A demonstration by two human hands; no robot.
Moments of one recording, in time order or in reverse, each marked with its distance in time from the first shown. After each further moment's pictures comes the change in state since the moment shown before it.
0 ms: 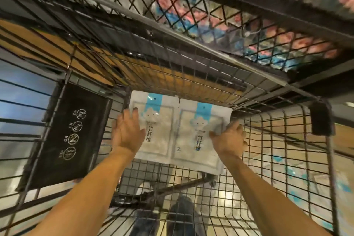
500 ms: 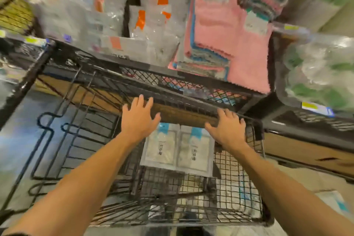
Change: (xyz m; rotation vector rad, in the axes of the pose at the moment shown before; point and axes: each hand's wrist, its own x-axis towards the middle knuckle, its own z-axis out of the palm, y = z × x) left_hand -0.096 0.037 -0.267 0.131 0.184 0.176; right_hand -0.115 -0.056 -0.238 -0.183 0.097 -0.479
